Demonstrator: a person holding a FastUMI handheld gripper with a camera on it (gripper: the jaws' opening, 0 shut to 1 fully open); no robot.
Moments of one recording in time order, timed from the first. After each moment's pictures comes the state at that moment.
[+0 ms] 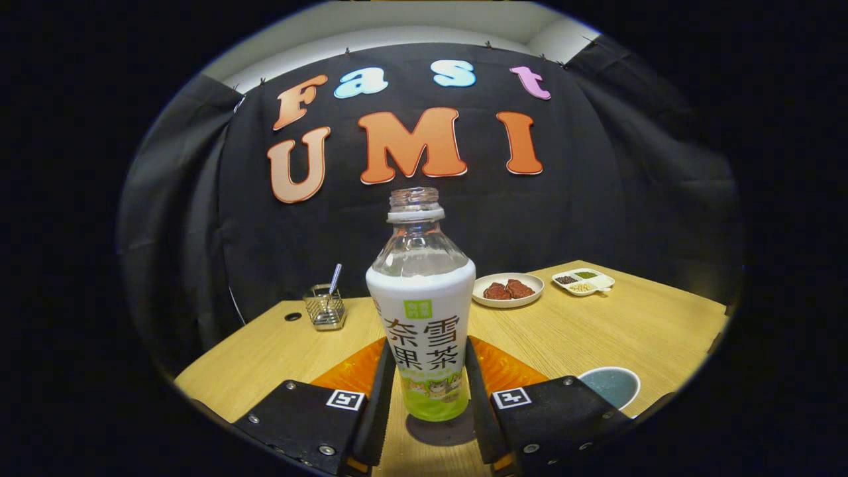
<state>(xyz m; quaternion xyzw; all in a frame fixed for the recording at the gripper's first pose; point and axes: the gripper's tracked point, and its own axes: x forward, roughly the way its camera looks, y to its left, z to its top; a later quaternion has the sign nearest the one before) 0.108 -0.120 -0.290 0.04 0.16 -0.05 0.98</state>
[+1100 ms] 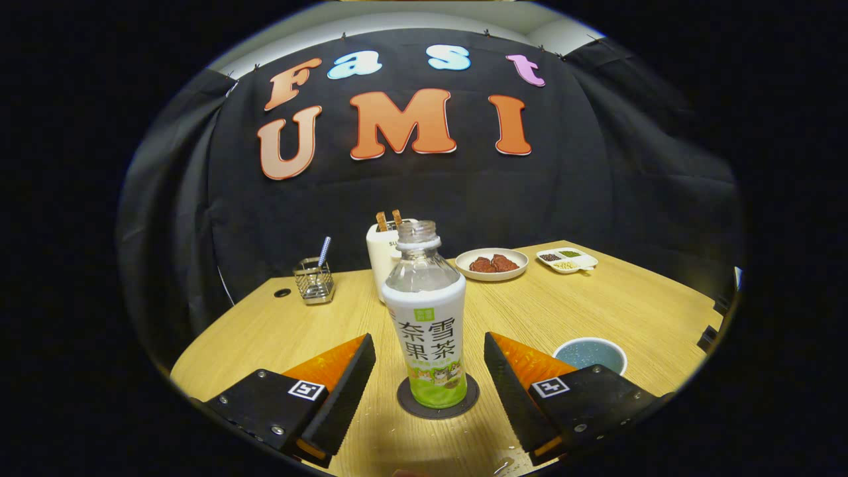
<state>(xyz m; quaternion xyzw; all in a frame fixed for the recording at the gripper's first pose) 0.069 -0.113 -0.283 0.06 0.19 -0.08 0.98</state>
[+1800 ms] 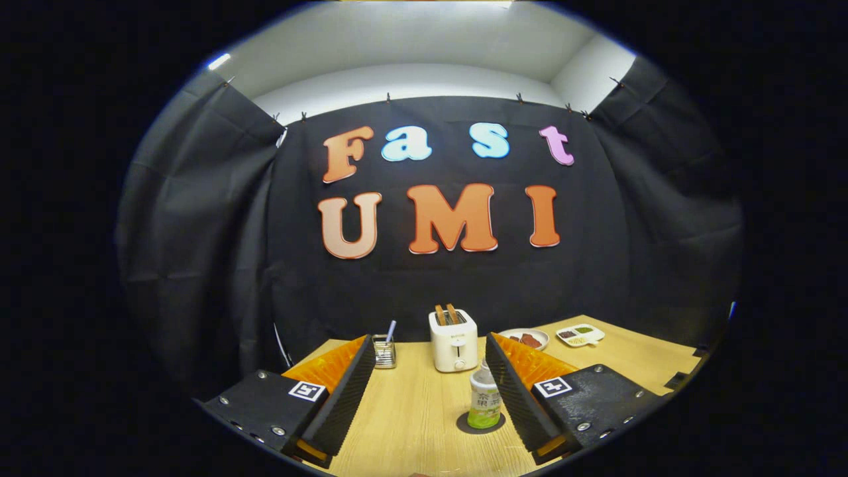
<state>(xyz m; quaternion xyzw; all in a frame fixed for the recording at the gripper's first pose) 0.002 -0.026 -0.075 0.02 0.04 0.00 1.00</state>
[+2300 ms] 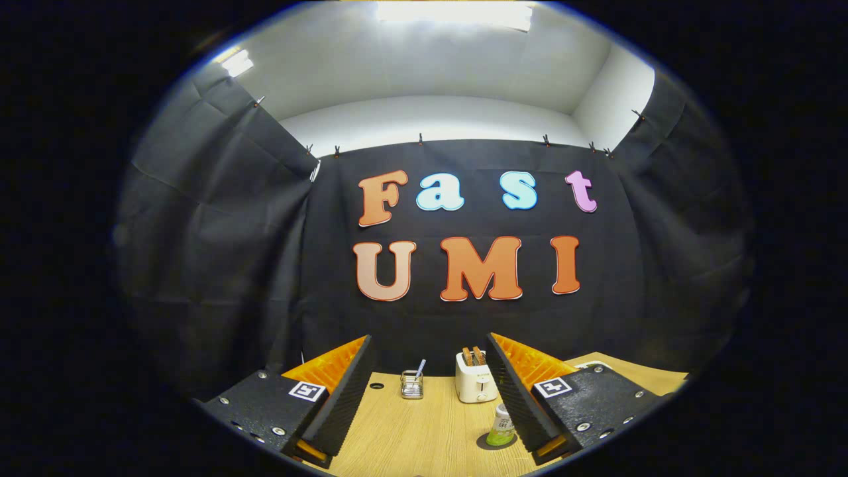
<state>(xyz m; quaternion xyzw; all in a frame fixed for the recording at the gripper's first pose) -0.040 0.020 0.017 0.01 -0.04 0.04 1.00</state>
